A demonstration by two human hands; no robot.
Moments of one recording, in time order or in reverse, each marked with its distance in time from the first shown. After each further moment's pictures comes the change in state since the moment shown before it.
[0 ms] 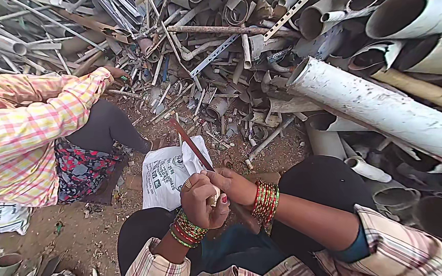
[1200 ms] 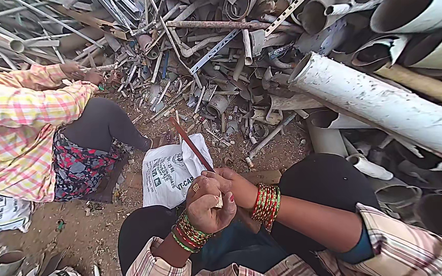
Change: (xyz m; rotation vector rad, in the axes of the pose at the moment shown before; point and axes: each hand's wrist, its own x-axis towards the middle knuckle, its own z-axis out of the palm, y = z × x) left_hand 0.003 0.011 0.008 -0.056 0.056 0.044; right_hand -0.002 0.007 0.005 -0.055 0.094 -0.025
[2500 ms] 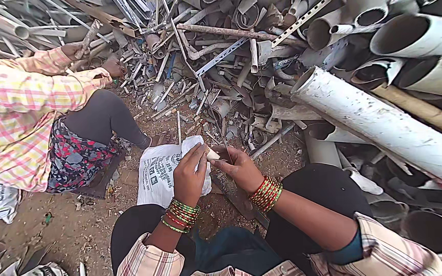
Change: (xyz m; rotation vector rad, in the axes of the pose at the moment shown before) left_hand 0.005 -0.034 -0.013 0.434 -0.195 -0.487; right_hand 0.020 0.001 -0.027 -0.179 0.295 -0.154
